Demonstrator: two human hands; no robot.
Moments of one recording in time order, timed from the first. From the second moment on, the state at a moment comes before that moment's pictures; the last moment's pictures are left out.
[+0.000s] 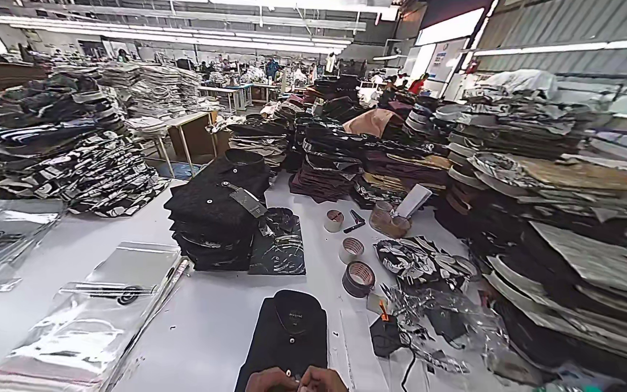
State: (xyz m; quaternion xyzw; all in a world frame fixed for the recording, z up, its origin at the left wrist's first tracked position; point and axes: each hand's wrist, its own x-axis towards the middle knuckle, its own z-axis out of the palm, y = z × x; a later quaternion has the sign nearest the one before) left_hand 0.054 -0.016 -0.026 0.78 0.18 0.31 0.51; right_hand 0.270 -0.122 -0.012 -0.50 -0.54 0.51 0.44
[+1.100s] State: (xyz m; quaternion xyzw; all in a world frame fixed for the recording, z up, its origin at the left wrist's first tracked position) left_hand 0.063 -0.037 -0.040 0.86 0.28 0.31 0.30; right_hand 0.430 -0.187 0.041 -0.94 -0.21 0.12 0.25
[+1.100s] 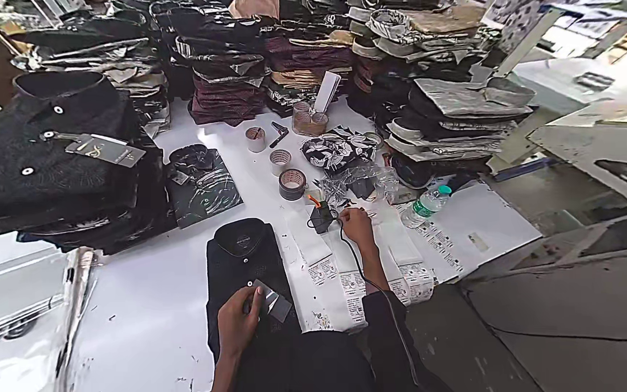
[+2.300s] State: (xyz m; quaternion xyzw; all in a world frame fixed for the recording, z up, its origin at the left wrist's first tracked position) left_hand 0.065 -0.030 -0.039 0.87 0.29 0.27 0.30; right_hand 0.536 -0.138 0.010 -0.93 -0.29 0.15 0.16
